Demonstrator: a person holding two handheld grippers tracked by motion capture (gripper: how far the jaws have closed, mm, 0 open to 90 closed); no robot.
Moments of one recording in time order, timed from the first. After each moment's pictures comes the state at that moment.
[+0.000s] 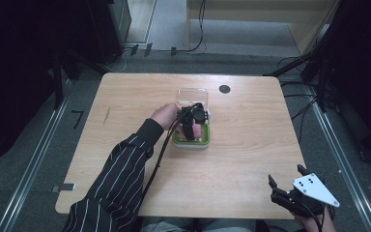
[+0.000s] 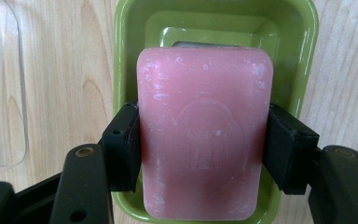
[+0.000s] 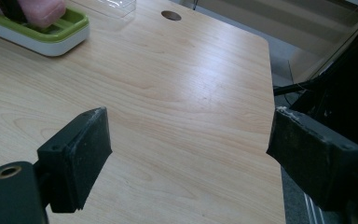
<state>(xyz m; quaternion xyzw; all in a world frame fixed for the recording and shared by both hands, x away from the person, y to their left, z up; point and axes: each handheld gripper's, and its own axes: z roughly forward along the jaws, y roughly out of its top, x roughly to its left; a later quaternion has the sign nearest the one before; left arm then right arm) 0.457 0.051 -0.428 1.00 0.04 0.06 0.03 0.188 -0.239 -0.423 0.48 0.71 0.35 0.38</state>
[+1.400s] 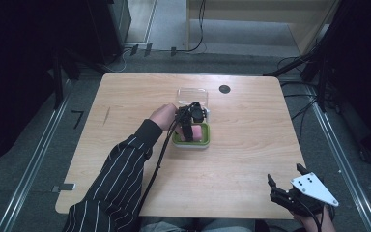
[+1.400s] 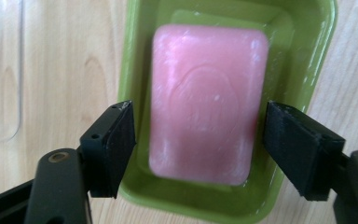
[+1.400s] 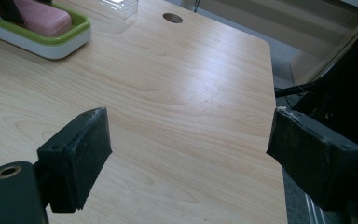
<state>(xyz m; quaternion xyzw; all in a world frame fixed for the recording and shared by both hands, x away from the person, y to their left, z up) 0.458 0.058 -0.424 0.99 0.09 0.06 0.03 0.190 -0.238 -0.422 0.47 0.71 0.36 0.38</state>
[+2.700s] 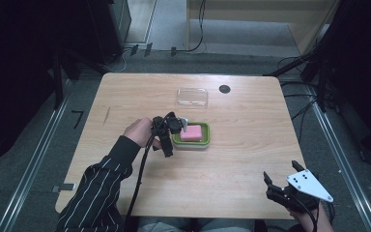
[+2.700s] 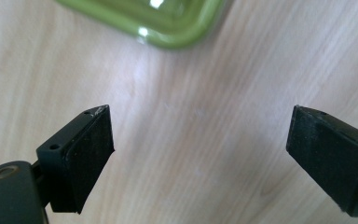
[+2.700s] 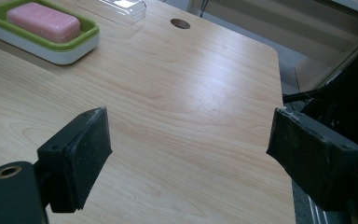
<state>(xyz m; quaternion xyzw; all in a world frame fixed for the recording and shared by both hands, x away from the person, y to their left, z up) 0.398 0.125 -0.414 0.98 0.20 0.03 -0.03 0.197 -0.230 -0.421 0.46 0.72 0.36 0.38</state>
